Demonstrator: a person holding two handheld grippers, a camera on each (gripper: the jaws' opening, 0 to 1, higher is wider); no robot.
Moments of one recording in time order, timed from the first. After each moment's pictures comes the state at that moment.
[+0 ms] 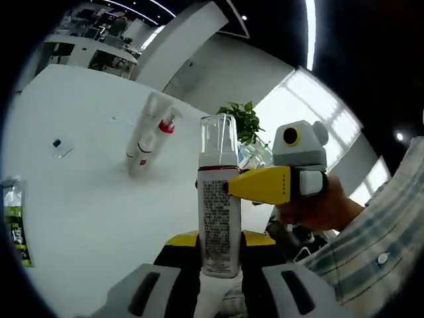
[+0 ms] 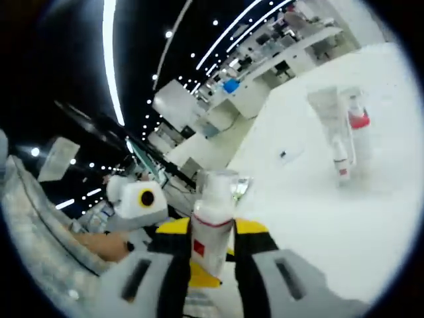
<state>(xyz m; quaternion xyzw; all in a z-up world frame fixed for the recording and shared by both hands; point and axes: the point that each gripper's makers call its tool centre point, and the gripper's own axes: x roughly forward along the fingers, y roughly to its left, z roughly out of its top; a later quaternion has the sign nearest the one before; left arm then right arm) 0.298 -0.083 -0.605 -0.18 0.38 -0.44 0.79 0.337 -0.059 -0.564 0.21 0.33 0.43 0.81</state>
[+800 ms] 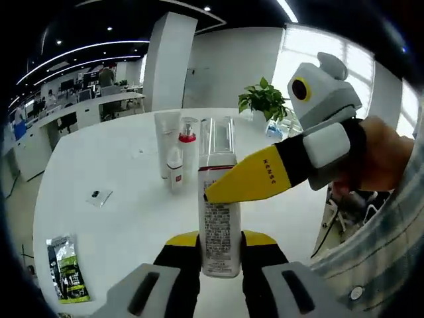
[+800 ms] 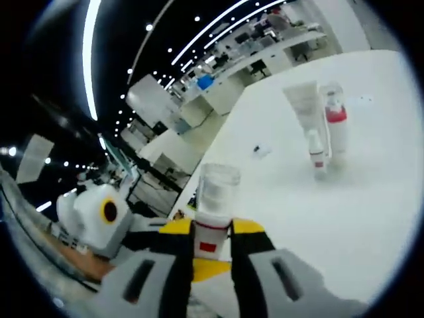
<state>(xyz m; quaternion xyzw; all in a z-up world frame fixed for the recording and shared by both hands) 0.315 -0.071 -0.627 0.01 0.33 -0.37 0.87 0.344 -0.067 -0.582 0.21 0.36 0.38 0.83</state>
